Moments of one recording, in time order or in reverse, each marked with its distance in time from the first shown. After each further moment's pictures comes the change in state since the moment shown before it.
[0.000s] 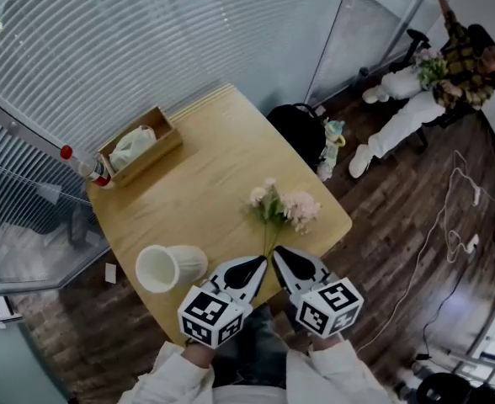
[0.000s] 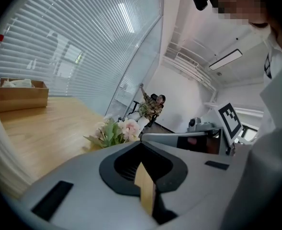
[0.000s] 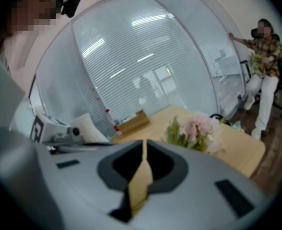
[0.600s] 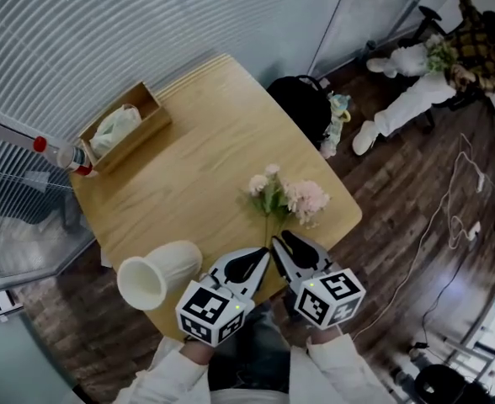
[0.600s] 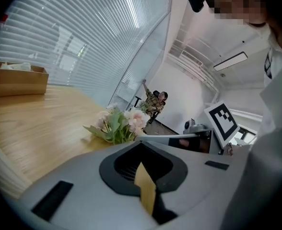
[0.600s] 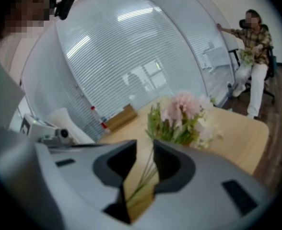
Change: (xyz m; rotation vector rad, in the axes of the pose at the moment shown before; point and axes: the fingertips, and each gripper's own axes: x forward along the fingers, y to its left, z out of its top) left arm 0.026 0.022 -0.023 -0.053 0.042 -0.006; right arm 0.030 -0.044 -0.028 0.110 0.058 -0.089
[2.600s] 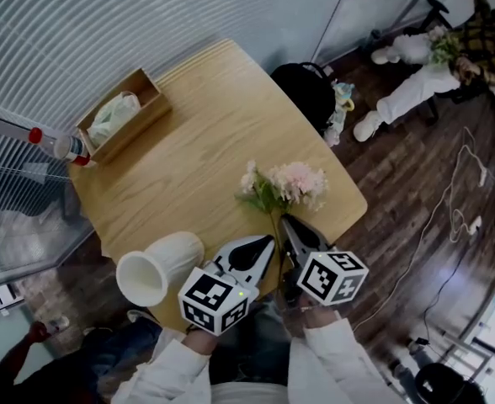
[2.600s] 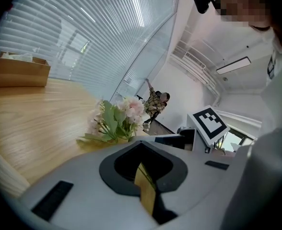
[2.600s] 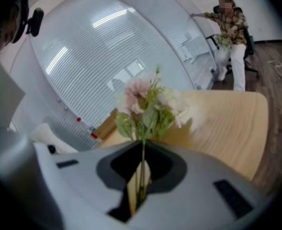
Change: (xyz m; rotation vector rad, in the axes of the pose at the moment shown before) left arm 0.010 0.007 -0.006 -0.053 0.011 -0.009; right arm 0.021 -0.032 -0.010 0.237 -0.010 -0.070
